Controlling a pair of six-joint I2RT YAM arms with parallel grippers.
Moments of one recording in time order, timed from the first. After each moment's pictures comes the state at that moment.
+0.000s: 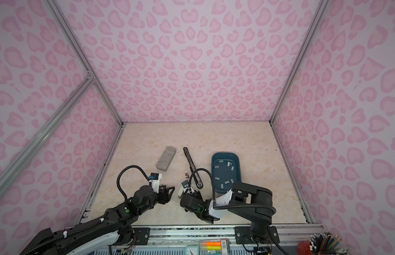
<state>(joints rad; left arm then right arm) -0.81 0.81 0.14 0.13 -0.14 -0.60 1.27 1.80 0.62 0.43 0.51 0.54</state>
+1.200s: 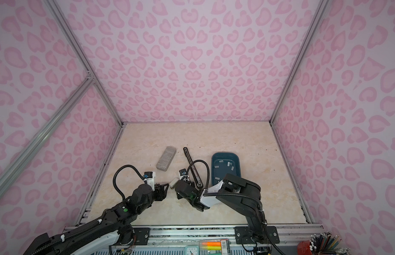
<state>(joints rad) -0.74 0.77 0.15 0.04 -0.24 -0.65 1.13 1.95 0.82 0.43 0.40 0.64</state>
